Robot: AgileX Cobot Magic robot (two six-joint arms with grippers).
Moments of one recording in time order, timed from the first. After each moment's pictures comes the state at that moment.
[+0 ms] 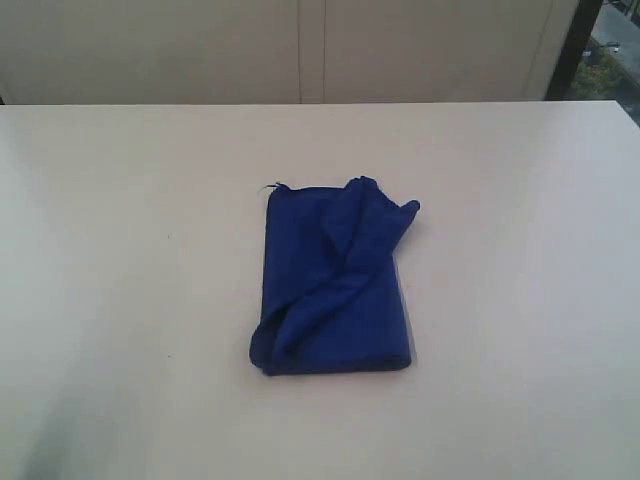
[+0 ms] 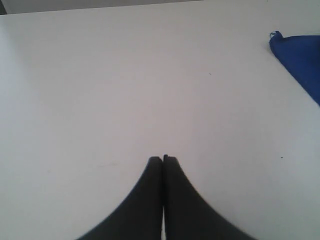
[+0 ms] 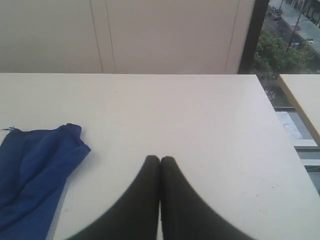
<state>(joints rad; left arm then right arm) -0.08 0.00 0.02 -0.15 0.40 0.16 0.05 0.53 -0.59 0.01 0.48 0.03</state>
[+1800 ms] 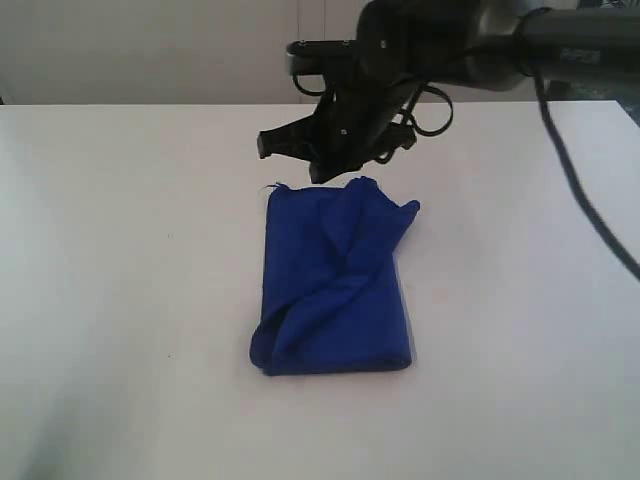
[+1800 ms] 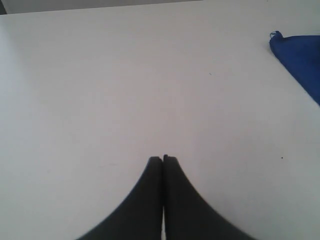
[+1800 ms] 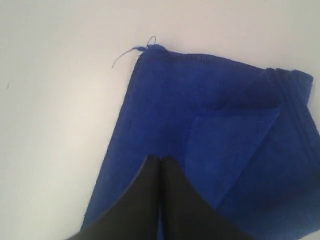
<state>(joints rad) -0.08 0.00 0.02 -0.15 0.40 0.16 0.55 2.06 -1.68 0.06 0.75 0.24</state>
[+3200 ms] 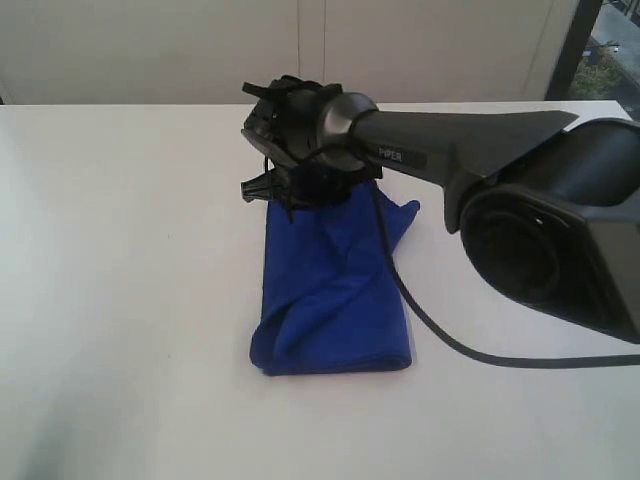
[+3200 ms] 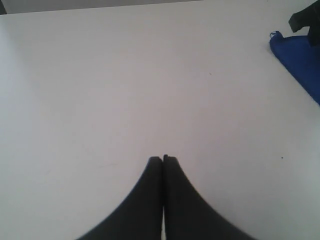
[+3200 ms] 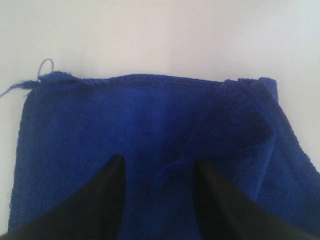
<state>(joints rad) -0.08 0.00 0.02 -0.15 0.40 0.16 0.70 2.40 -1.98 -0.56 0.94 0.87</state>
